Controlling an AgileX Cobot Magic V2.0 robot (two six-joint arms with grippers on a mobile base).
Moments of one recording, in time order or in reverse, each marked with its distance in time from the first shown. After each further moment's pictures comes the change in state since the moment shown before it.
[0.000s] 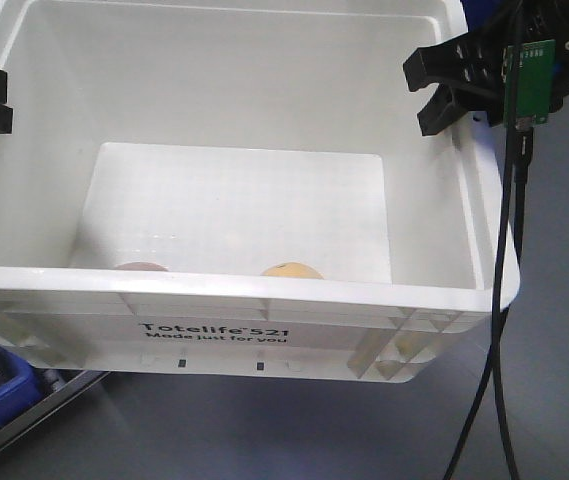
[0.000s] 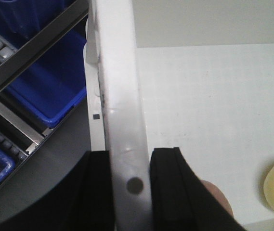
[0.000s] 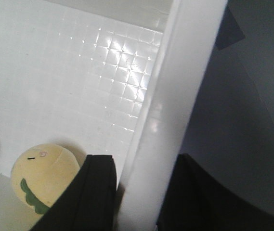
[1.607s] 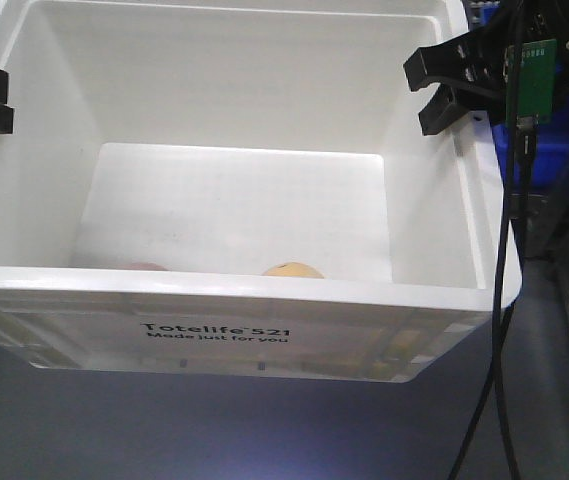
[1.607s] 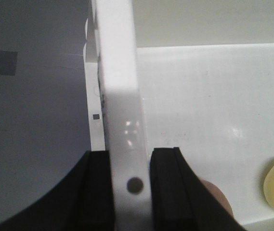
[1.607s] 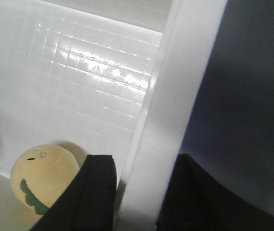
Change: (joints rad) left arm 0.000 0.000 0.000 -0.002 0.001 0.000; right arm 0.000 0.000 0.000 -0.003 0.000 0.001
